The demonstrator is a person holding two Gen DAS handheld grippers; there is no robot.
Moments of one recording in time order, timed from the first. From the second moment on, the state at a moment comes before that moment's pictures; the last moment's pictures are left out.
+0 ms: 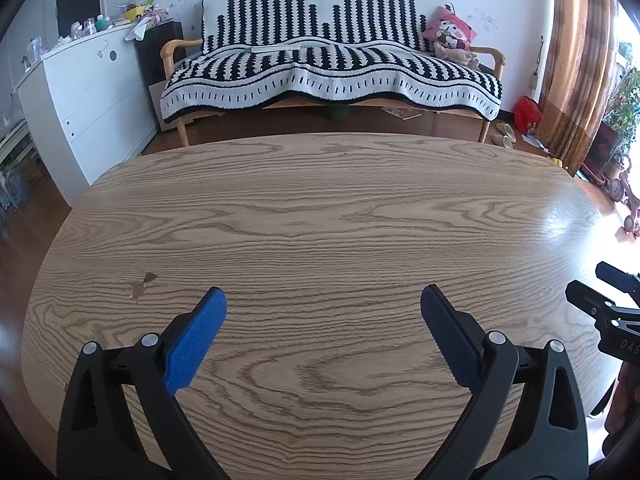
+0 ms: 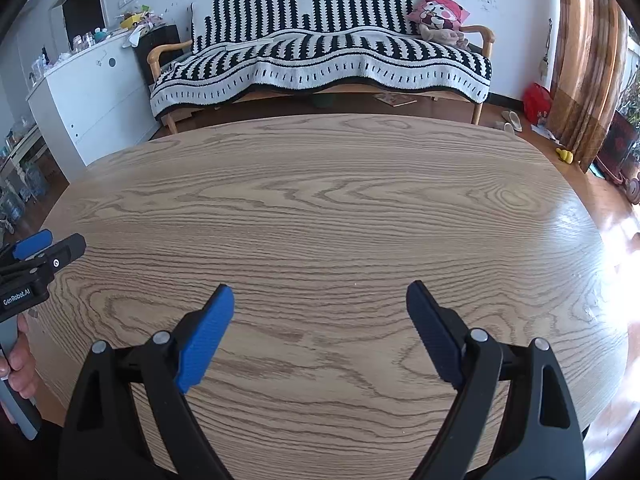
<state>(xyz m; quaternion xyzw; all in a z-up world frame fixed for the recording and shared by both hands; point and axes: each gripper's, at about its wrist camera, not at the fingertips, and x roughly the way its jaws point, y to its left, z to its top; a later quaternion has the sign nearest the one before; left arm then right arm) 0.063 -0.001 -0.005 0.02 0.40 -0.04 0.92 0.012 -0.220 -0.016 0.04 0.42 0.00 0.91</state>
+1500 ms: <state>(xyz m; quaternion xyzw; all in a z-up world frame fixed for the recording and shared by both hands) 0.066 0.005 -0.007 0.03 0.40 -0.04 0.91 0.012 -0.226 -0.017 0.04 0.42 0.00 0.91</state>
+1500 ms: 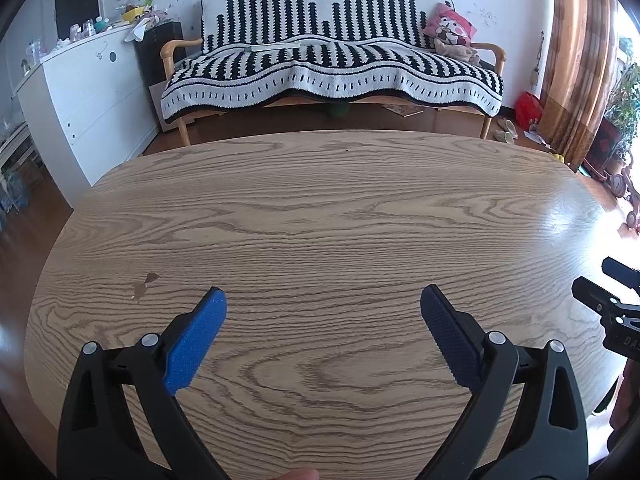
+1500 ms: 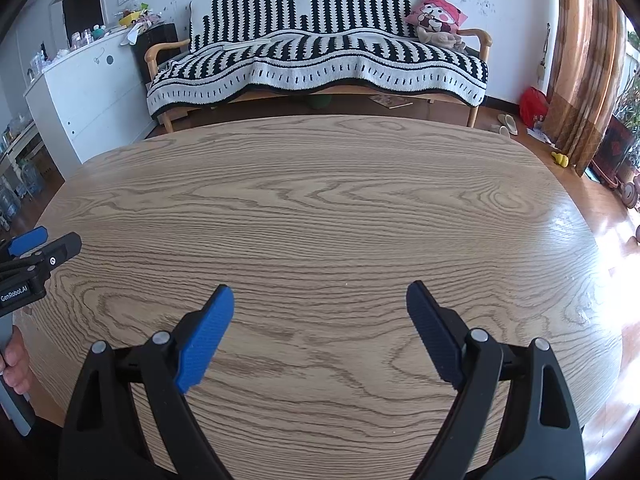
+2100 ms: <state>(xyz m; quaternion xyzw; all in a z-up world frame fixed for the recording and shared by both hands) 0.064 0.006 -0.005 0.03 0.40 -0.03 0.91 0.012 -0.236 -0.016 0.03 0.42 0.00 0.91</state>
